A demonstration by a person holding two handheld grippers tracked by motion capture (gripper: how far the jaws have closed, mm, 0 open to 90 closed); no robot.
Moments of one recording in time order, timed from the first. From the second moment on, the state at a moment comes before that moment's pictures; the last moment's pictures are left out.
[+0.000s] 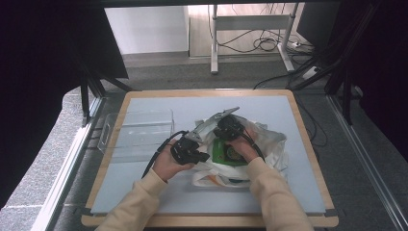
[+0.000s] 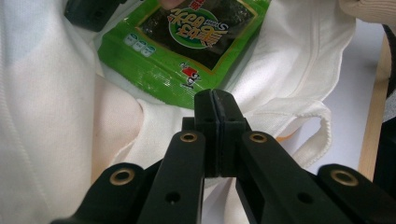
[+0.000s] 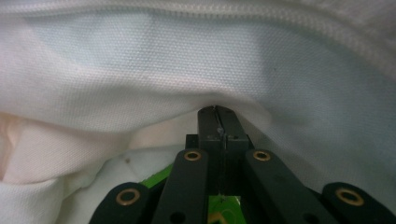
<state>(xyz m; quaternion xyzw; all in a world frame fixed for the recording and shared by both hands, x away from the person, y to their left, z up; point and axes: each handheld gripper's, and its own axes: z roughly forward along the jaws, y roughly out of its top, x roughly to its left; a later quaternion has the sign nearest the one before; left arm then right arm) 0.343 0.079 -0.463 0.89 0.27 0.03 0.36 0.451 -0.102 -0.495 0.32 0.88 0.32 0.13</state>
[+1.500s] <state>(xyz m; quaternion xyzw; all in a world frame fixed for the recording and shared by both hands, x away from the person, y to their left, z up) 0.344 0.081 -0.469 0.89 0.28 0.02 0.36 0.345 -0.217 -0.462 0.32 0.91 0.23 0.10</state>
